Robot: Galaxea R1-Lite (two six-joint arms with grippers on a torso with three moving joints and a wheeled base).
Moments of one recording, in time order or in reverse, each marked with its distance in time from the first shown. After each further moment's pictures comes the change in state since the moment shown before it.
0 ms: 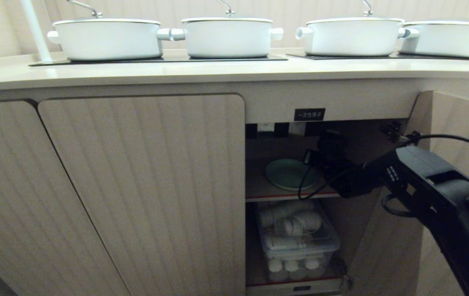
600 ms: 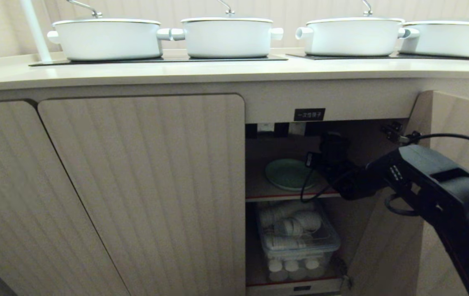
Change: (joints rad) left arm 0.000 0.000 0.000 0.000 0.000 0.000; right arm -0.002 -0.034 0.085 -0.028 0.000 -0.020
